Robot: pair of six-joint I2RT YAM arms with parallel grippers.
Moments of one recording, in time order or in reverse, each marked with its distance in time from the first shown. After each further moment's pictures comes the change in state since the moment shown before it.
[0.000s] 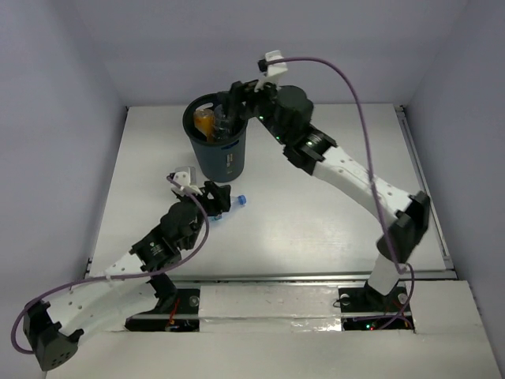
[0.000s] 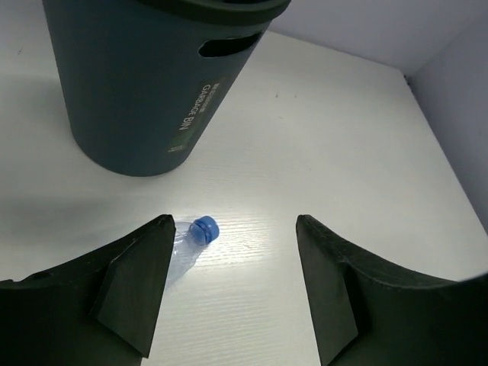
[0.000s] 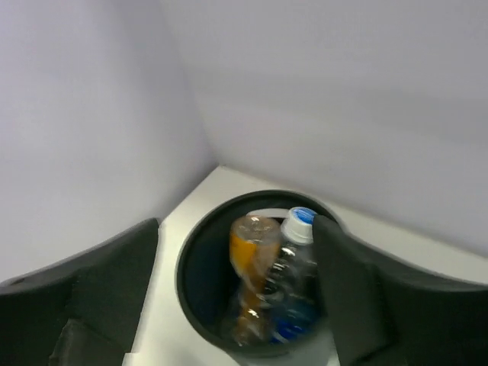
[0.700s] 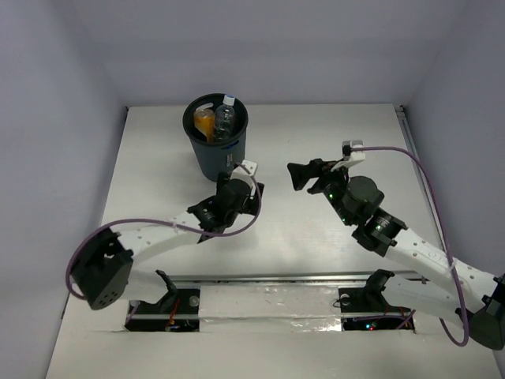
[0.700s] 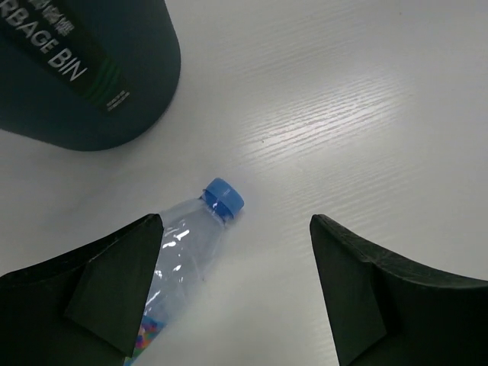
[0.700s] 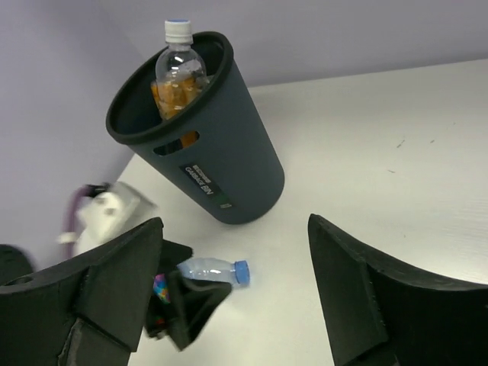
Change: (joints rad) left arm 0.001 0.610 0.203 -0.002 0.134 0.265; right arm -0.001 -0.874 -1.091 0.091 0.188 0.267
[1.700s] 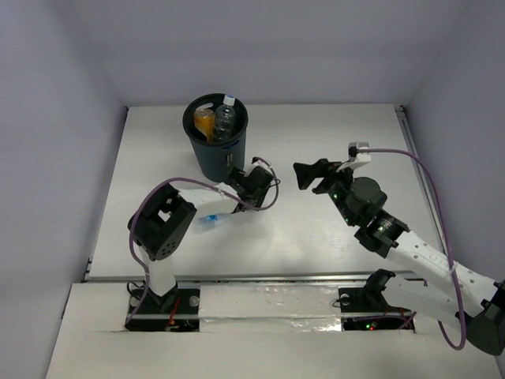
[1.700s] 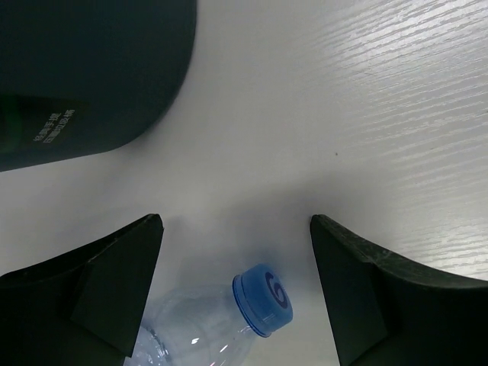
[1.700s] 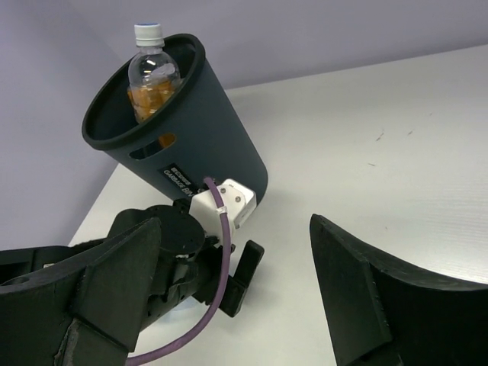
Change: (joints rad) left arm 0.066 0.523 0.342 -0.241 -0.085 0.066; right arm -0.053 -0.037 -0.046 -0.001 0.002 0.027
